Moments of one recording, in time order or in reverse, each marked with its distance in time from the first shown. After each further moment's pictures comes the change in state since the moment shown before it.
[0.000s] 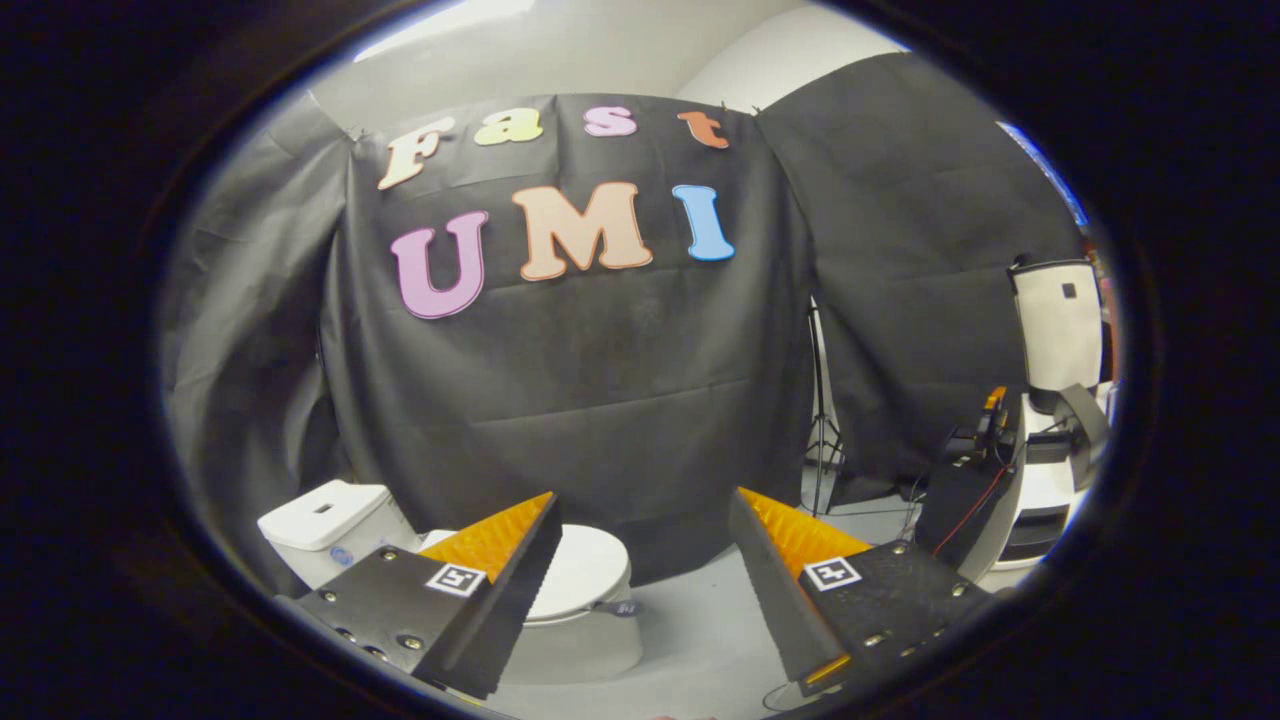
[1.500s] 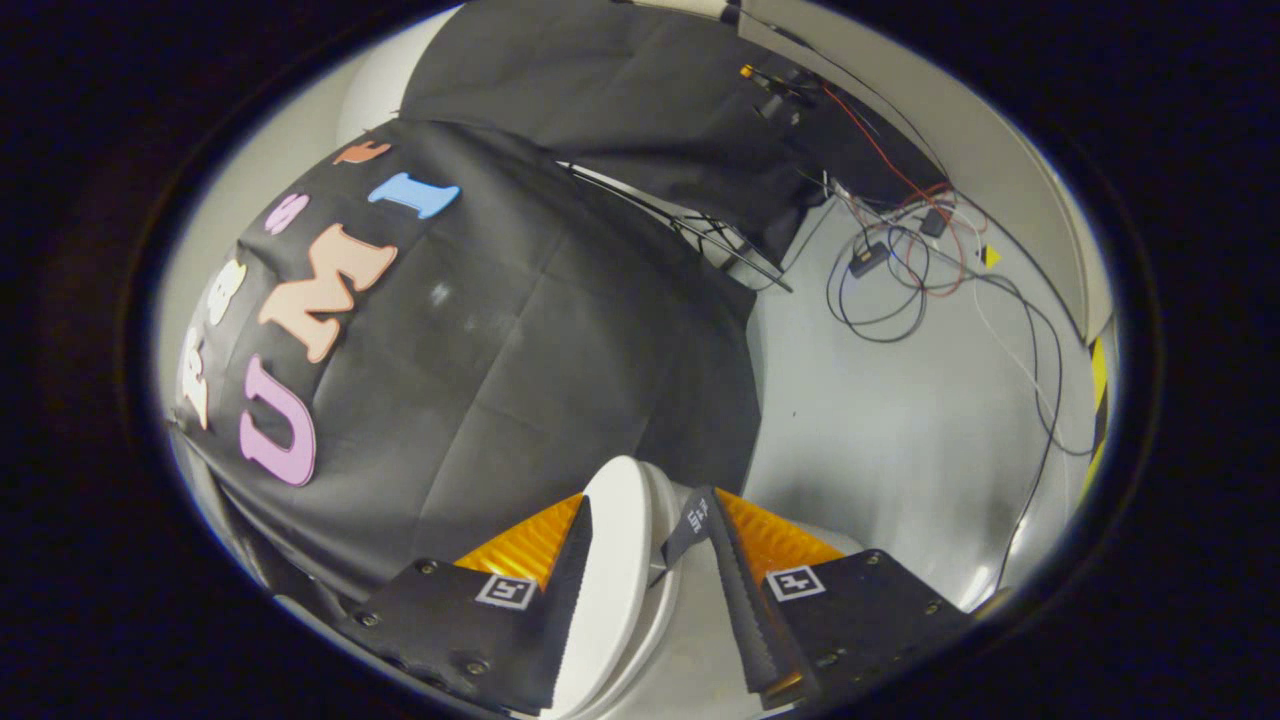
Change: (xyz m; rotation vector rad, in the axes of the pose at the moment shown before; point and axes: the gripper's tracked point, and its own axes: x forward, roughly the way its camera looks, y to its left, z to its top) arm 0.130 0.023 -0.285 0.983 0.149 -0.288
